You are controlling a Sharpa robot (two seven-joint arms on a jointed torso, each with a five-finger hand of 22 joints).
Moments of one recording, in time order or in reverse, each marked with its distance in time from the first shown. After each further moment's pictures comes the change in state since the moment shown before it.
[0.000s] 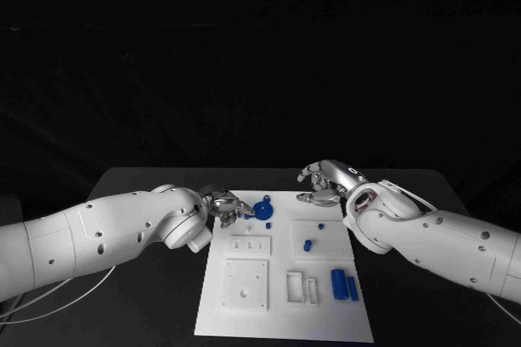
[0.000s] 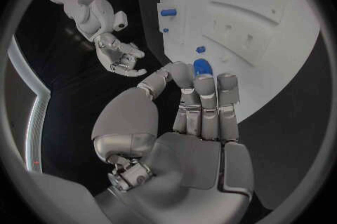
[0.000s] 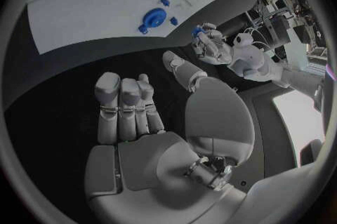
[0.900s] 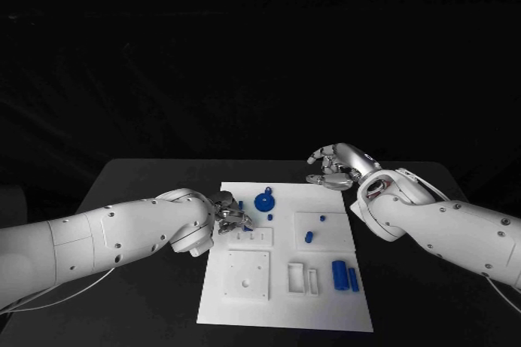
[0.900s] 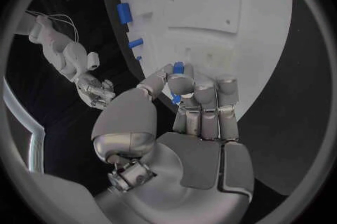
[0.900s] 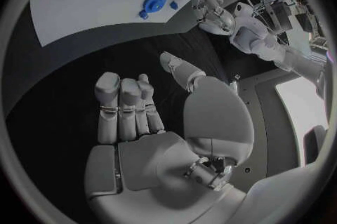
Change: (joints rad) left arm -0.042 0.047 -0.029 -0.027 -0.242 0.054 -0.102; left_hand -0.051 0.015 0.002 -0.002 0.032 0.012 -0.001 -0.014 0.066 -0.012 0.005 0.144 0.124 -0.005 -0.006 0.115 0.004 0.016 0.003 0.003 0.096 0.001; right arm 0.000 -0.037 0.025 0.009 0.108 -0.051 0.048; right_hand 0.025 0.006 -0.006 0.019 0.069 -0.004 0.000 0.000 -0.003 0.000 0.000 0.009 -0.018 0.000 0.000 0.000 -0.002 0.000 -0.002 0.002 -0.004 0.000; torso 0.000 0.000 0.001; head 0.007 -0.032
